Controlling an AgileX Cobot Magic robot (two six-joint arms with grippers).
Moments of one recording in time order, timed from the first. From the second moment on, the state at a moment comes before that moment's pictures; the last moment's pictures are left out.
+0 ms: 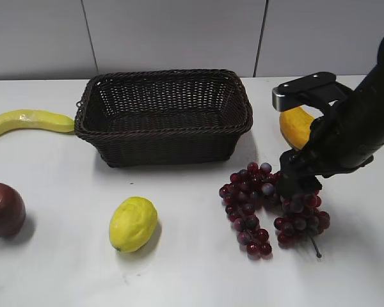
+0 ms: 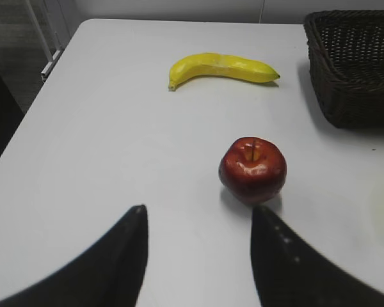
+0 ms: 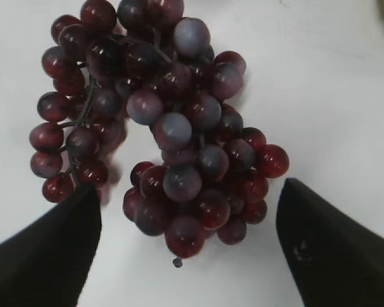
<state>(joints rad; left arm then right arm) 0.00 0.00 -0.49 0.00 1.08 0.00 0.44 1.60 -0.93 0.14 0.65 -0.13</state>
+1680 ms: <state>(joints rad) 0.00 0.00 -0.49 0.00 1.08 0.00 0.44 1.92 -1.06 0.16 0.63 -0.16</state>
